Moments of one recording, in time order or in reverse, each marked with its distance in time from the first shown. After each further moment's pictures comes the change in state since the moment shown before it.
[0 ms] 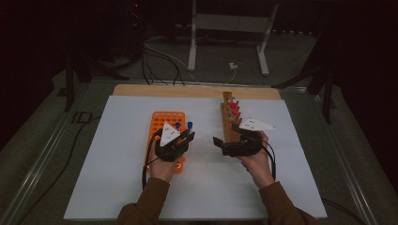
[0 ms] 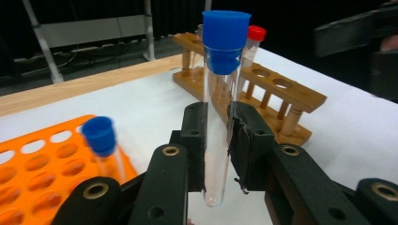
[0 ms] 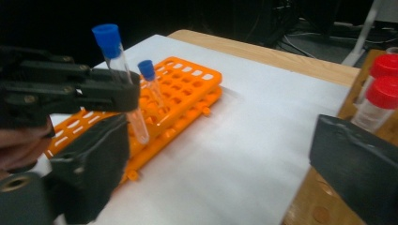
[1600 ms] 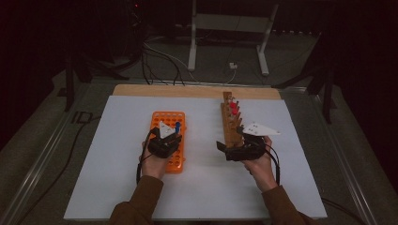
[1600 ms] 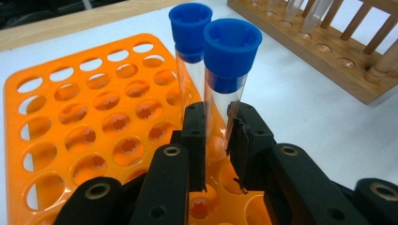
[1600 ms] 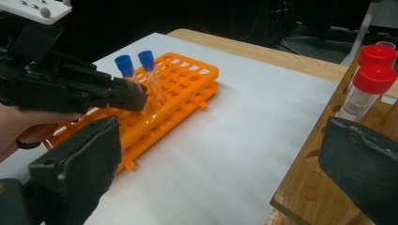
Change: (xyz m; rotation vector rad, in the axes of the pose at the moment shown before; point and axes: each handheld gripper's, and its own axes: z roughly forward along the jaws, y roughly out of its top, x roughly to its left) left arm 0.029 -0.018 0.015 0.272 0.135 -0.020; right arm -0.002 -0.011 -0.008 -0.014 -0.001 -0.017
